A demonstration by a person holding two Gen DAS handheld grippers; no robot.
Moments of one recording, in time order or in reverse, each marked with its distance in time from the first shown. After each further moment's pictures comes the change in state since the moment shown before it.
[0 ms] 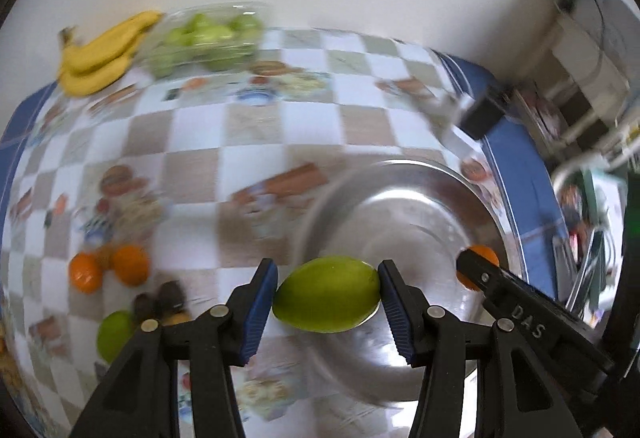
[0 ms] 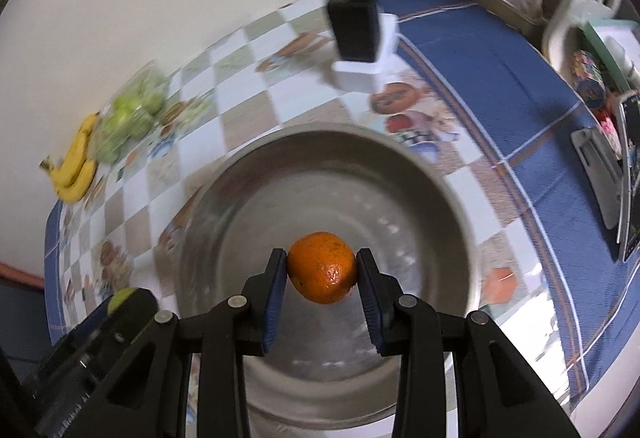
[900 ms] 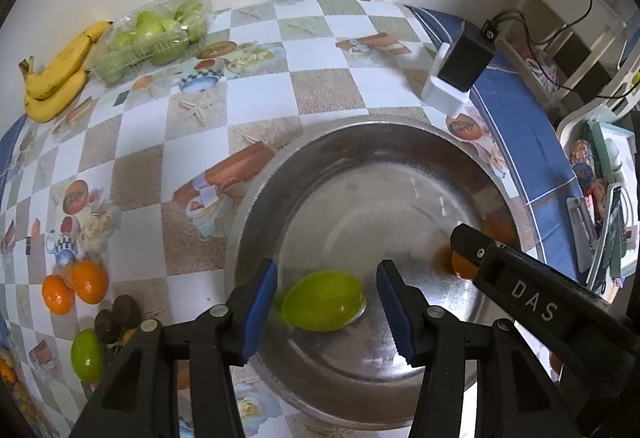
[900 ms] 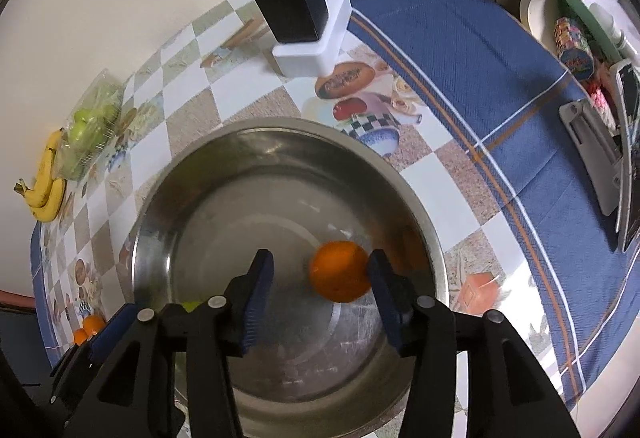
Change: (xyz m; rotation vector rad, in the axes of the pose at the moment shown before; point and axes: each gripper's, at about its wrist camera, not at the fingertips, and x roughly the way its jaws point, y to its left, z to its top) left arm 0.033 -0.028 -0.004 0.091 0.062 0.023; right arm 0.022 -0.026 0.010 0.067 0.052 -0.049
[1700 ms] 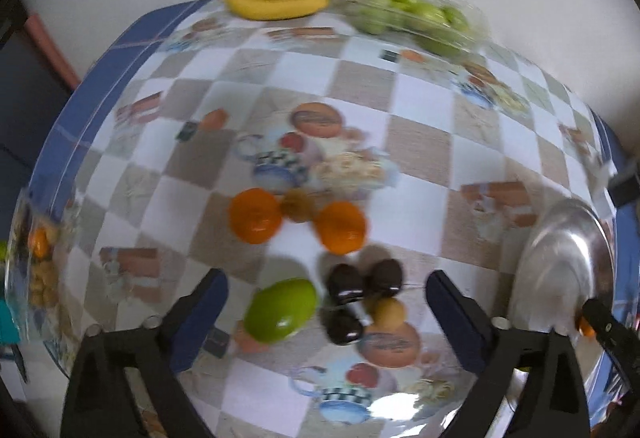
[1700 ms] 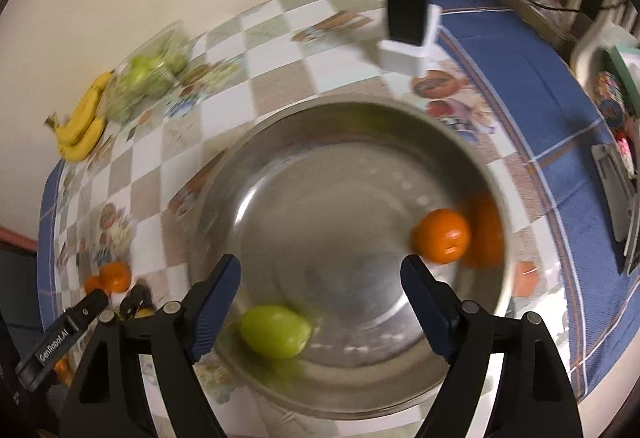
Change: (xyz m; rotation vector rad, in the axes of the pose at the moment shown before) left arm -0.044 0.180 -0.056 -0.469 -0.022 0.277; right arm -0.013 0.060 -0.028 -0.203 0.005 0.057
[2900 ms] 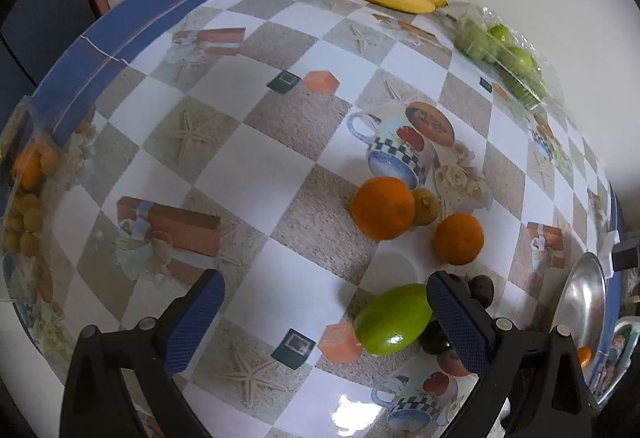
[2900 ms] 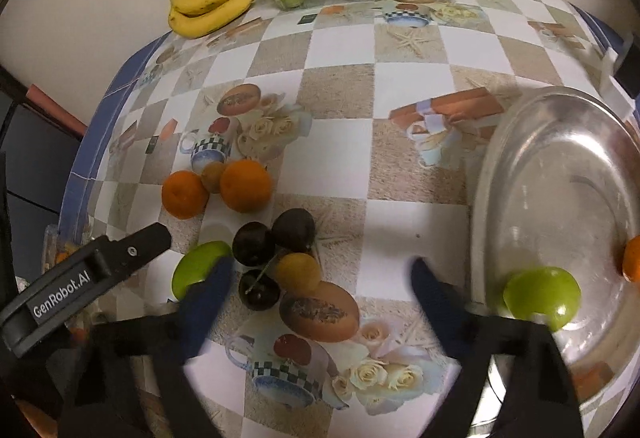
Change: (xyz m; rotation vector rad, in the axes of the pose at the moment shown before) left arm 0.029 0.092 -0.012 -0.231 0.042 -0.088; right arm 0.054 0.158 -0.065 -0.362 0.090 0.194
